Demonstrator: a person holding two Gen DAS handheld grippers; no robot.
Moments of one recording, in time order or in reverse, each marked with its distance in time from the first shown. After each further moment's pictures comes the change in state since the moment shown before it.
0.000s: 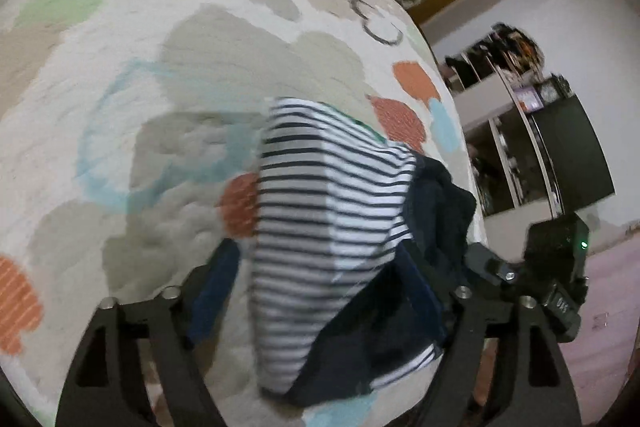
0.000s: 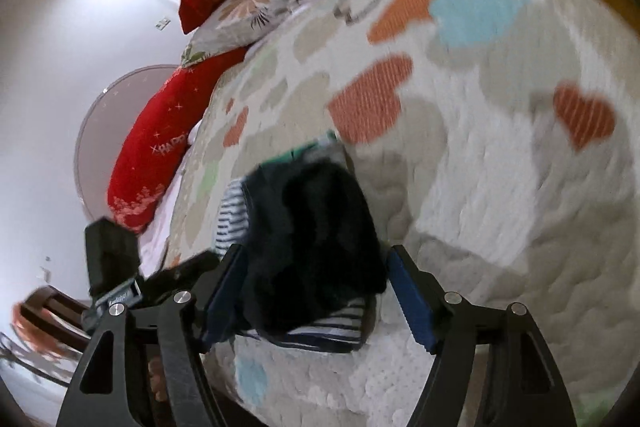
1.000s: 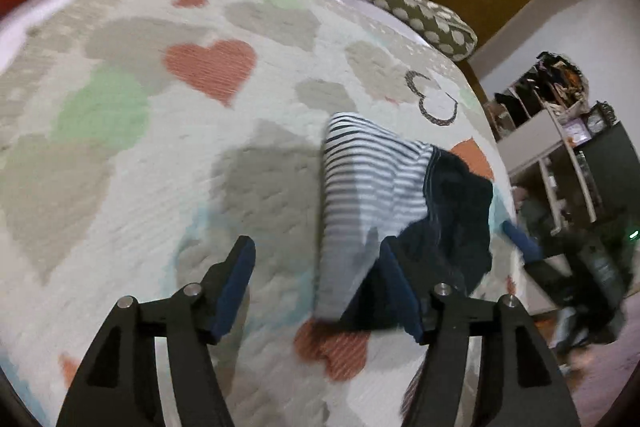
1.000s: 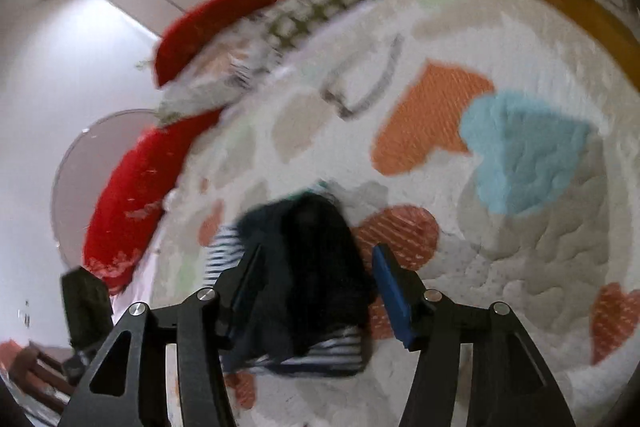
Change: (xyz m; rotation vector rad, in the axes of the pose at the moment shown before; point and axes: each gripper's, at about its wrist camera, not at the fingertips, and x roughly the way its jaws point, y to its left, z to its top) left arm -0.036 0.012 0.058 -0.031 -0.173 0.236; right arm 0.024 0.019 0.098 -0.038 -0.193 -0.086
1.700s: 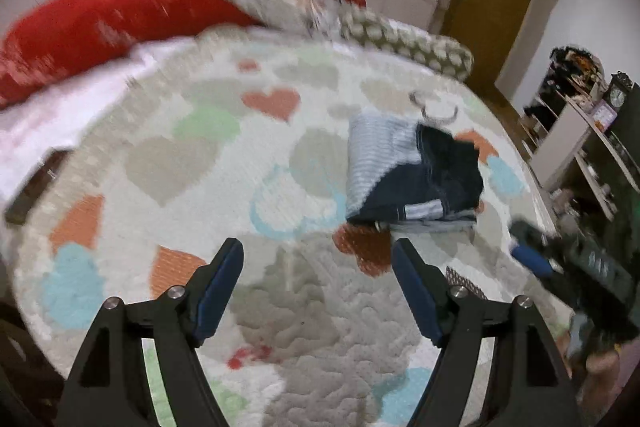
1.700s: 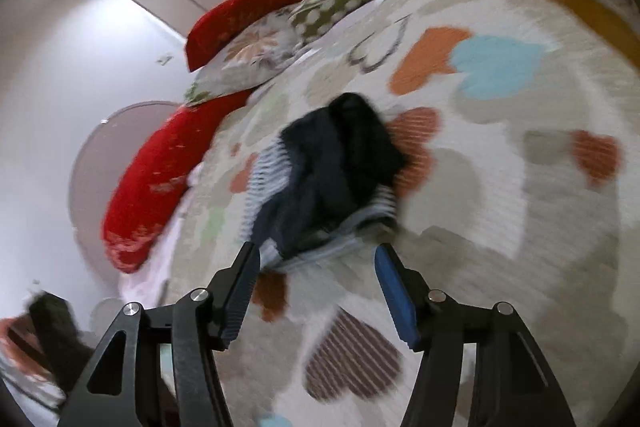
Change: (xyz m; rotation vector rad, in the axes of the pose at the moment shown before) left arm -0.101 -0.033 -0.101 0.129 -0.292 0.247; right arm -0.047 0.017 -0.095 -0.005 -0.023 -0.001
